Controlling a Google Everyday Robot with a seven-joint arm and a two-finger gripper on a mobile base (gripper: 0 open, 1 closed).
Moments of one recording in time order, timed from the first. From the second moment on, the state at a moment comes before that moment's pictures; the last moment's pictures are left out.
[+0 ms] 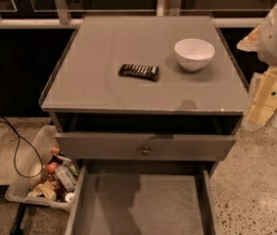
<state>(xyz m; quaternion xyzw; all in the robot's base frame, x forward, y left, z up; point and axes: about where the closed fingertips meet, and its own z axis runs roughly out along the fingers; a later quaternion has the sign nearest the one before) 0.438 -0.217 0.976 -0.60 0.78 -0.03 0.16</state>
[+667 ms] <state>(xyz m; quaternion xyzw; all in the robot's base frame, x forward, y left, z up) 0.459 -0.186 0.975 -0.62 0.76 -0.03 0.19</state>
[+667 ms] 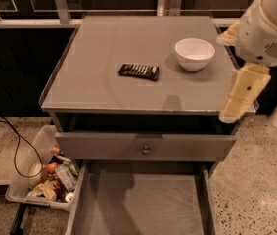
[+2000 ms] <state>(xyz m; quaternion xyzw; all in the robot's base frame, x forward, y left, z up) 0.559 -0.106 0.965 -0.64 0.70 0.03 0.30</state>
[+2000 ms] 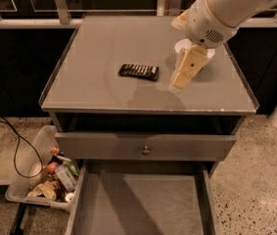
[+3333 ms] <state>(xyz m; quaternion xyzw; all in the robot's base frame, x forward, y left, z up) 0.626 -0.111 0.889 -0.58 0.72 0.15 0.34</state>
